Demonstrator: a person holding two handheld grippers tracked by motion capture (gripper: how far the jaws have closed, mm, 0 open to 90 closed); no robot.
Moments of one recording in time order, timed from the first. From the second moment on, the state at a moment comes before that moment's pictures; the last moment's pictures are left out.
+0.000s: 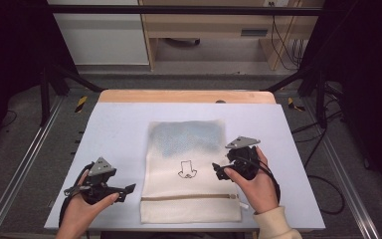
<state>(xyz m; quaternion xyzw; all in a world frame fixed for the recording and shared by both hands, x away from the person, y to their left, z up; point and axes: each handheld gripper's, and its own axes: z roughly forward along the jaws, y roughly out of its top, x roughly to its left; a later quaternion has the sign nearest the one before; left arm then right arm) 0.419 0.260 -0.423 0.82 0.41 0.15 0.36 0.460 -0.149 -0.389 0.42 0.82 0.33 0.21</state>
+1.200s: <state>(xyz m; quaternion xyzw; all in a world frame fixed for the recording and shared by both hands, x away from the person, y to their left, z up) 0.435 0.339 -0.433 0.80 0.47 0.20 0.31 0.453 -0.239 -0.423 0.52 0.77 0.29 0.21</state>
